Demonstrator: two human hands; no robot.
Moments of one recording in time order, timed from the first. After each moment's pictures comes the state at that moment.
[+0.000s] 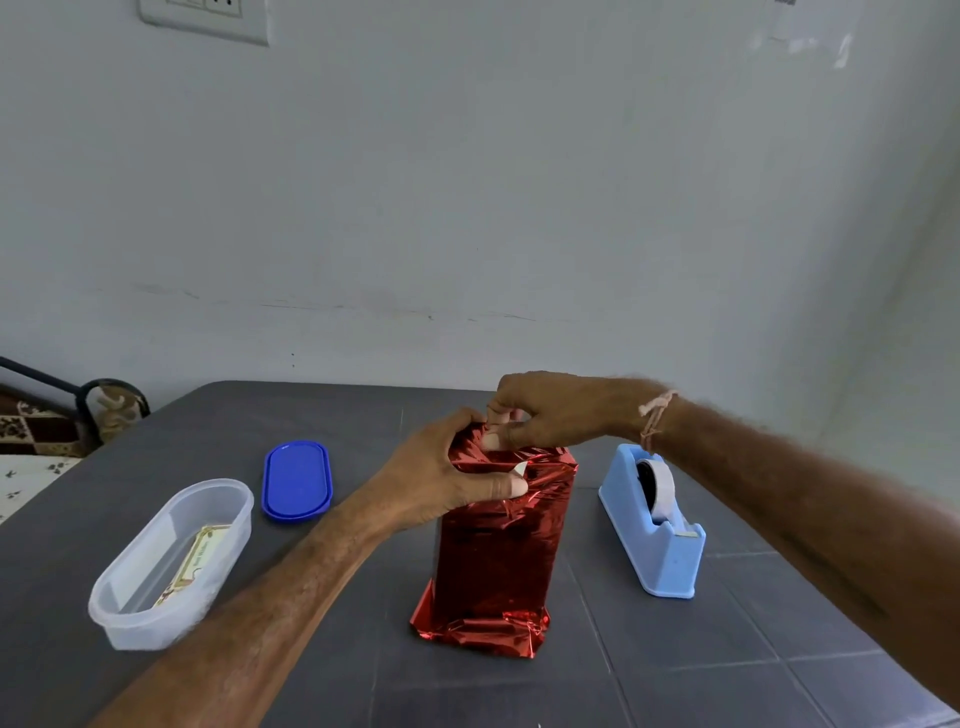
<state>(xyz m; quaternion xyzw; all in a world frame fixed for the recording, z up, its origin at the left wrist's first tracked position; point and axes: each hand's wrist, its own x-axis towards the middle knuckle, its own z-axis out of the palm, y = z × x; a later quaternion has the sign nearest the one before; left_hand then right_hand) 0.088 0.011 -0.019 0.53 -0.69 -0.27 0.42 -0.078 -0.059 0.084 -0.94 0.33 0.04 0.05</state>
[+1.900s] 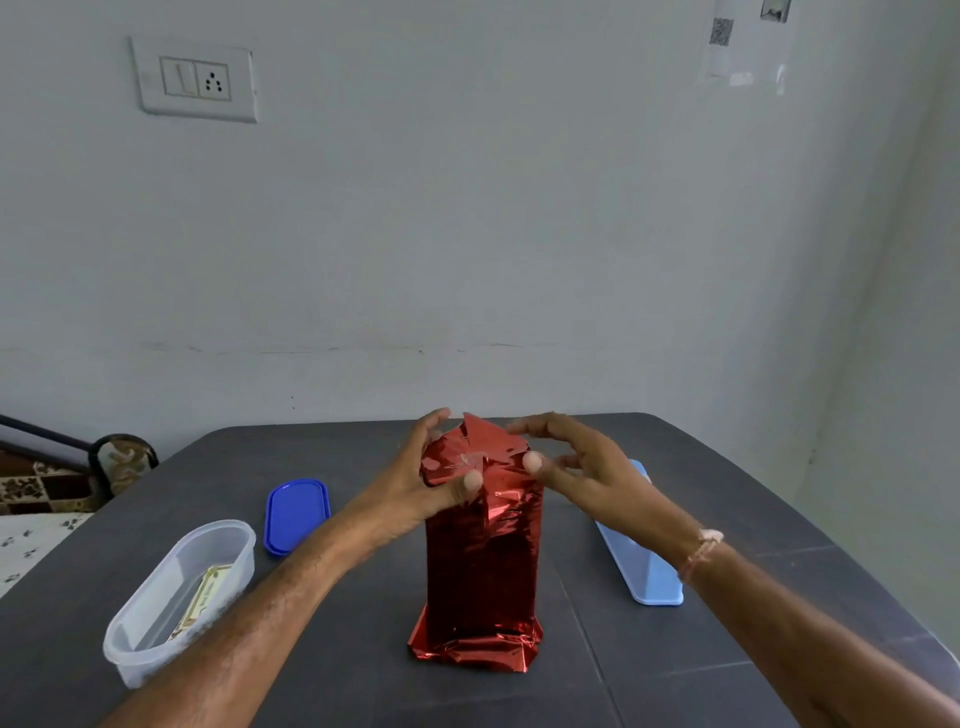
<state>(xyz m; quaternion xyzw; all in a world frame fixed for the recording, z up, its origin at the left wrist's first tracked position) 0.092 0.025 -0.010 0.51 -0.66 -0.33 0.44 -0.157 -0.038 0.009 -0.84 0.27 -0.38 0.29</state>
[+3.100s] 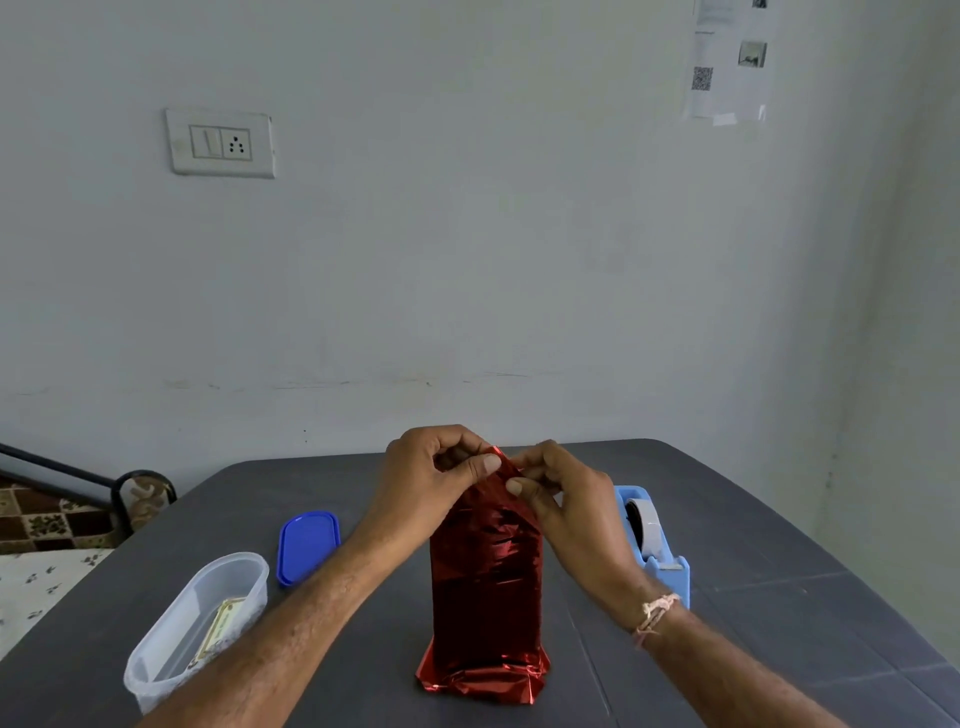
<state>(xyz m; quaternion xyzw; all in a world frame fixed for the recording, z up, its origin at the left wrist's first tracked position) 0.055 0.039 0.036 0.48 -0.66 -0.13 0.56 -0.128 -0.002 0.002 -0.76 0.31 -0.53 0.22</state>
